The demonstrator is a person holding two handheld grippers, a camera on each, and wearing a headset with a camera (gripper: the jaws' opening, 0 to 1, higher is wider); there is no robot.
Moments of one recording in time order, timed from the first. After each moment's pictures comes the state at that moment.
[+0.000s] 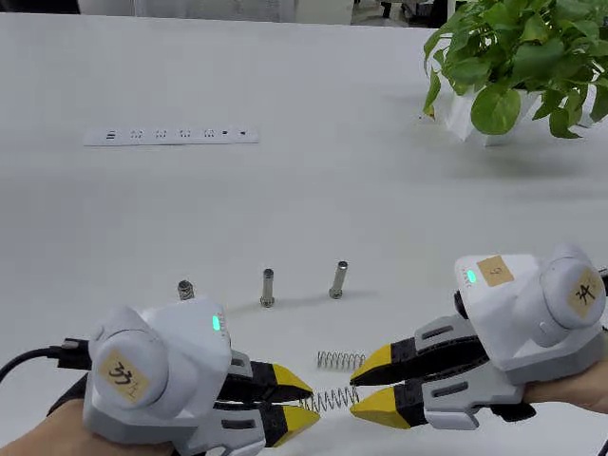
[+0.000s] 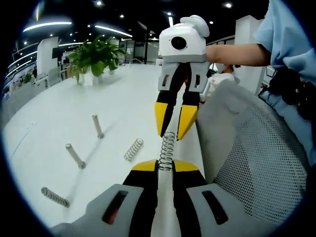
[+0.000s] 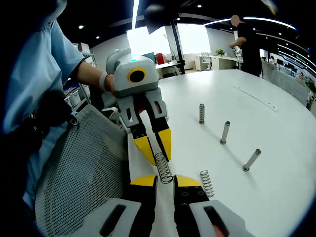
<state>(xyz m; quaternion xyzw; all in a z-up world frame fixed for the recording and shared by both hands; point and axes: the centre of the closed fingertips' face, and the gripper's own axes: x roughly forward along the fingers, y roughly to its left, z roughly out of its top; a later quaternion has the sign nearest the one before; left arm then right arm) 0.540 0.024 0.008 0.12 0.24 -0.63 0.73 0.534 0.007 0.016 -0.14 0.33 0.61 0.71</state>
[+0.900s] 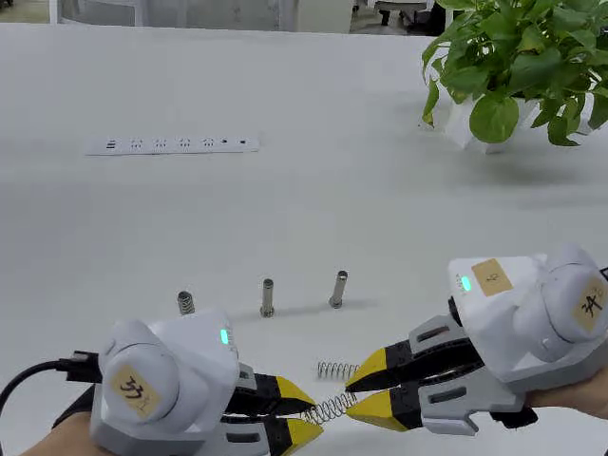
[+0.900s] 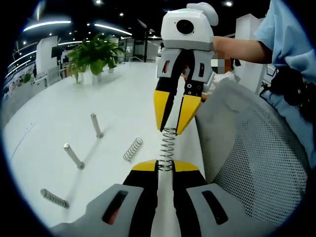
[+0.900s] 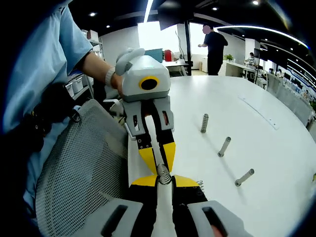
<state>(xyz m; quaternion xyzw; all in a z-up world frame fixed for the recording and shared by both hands) 0.538 0.021 0.006 0.12 0.24 -0.63 0.73 0.536 0.018 0.037 -0.20 0.30 0.62 0.70</state>
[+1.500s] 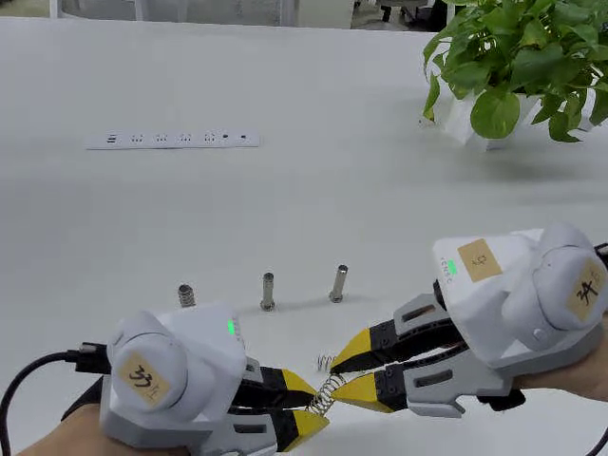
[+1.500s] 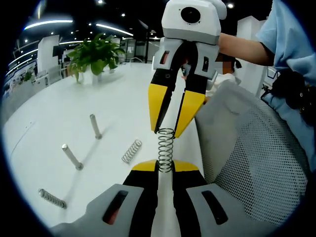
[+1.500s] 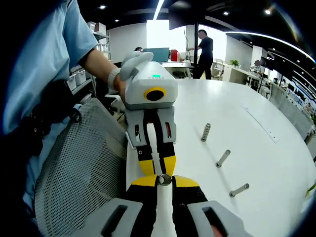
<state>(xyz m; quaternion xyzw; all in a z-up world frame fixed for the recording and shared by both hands) 0.539 0.018 0.007 0.12 0.24 -0.63 0.73 0.539 0.028 0.045 -0.23 0.28 0.62 0.69</state>
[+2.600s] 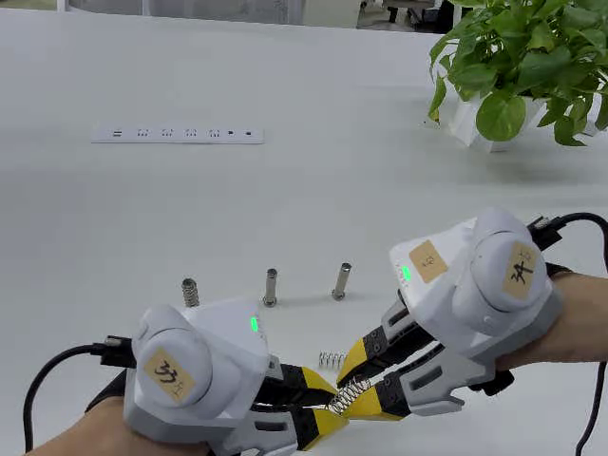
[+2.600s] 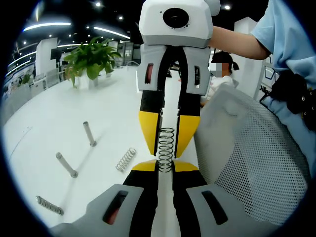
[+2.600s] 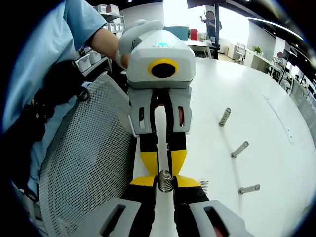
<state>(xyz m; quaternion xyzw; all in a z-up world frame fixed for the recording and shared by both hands) 0.532 0.003 0.012 0.11 0.23 -0.64 0.73 0.527 0.020 0.022 -0.30 0.34 0.66 0.60</state>
